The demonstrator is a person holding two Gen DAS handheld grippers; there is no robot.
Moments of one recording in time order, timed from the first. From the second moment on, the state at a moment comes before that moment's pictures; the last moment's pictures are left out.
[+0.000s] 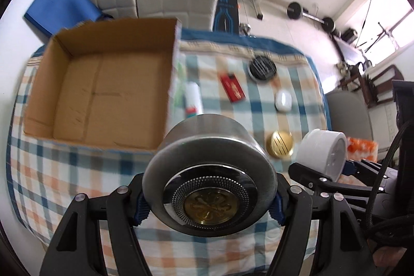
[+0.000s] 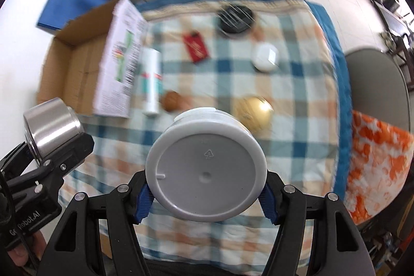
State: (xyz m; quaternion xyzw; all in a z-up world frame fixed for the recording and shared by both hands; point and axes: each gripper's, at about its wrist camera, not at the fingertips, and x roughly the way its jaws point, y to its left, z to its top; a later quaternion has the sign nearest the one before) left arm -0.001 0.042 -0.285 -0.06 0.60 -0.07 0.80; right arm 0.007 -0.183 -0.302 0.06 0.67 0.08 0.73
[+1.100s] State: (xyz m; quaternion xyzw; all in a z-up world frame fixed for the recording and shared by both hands) left arm 0.282 0.228 -0.412 -0.11 0.75 -0.12 0.64; right arm 0.256 0.097 -0.424 0.02 0.71 0.08 0.70
